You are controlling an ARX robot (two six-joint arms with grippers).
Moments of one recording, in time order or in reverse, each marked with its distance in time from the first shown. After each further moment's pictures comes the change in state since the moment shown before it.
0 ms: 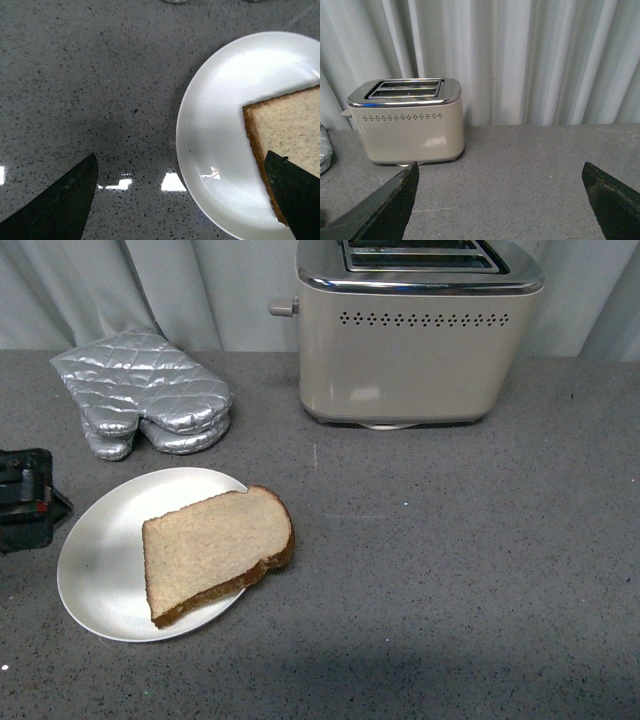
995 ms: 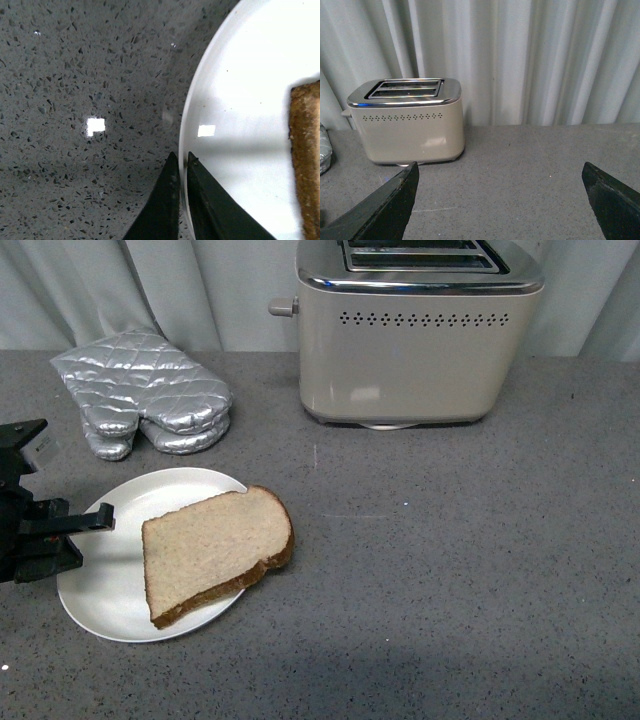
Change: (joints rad) left arm -0.007 0.326 0.236 -0.179 0.069 -0.018; right arm 0.000 0.000 0.000 0.000 0.000 0.000
